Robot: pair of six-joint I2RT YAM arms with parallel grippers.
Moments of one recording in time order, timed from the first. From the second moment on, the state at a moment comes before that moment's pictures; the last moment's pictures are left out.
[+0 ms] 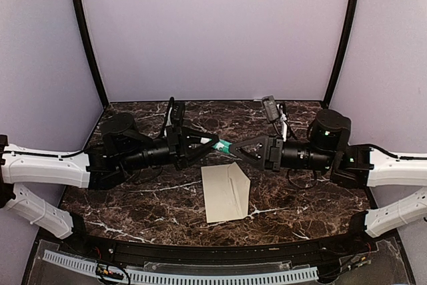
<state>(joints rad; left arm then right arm) -1.04 1.28 0.76 0.58 0.30 -1.23 1.08 1.08 0.75 0.28 -0.28 0.70</state>
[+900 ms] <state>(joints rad) -1.04 1.24 0.75 0.59 0.29 -1.19 1.05 1.10 0.72 0.36 -0.36 0.80</state>
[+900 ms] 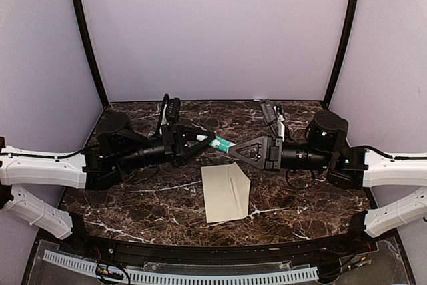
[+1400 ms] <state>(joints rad) -1.01 1.24 0.77 0.58 0.45 -0.89 0.99 1.14 0.66 0.56 -0.53 1.22</state>
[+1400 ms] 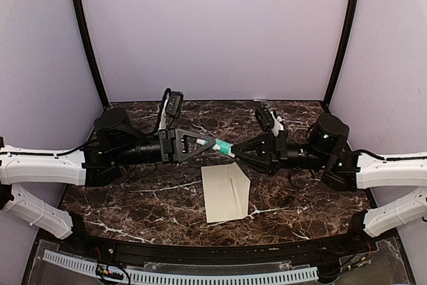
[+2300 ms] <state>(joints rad) -1.03 1.16 0.65 0.58 0.27 -1.13 0.98 1.06 0.68 0.41 -0.44 0.85</state>
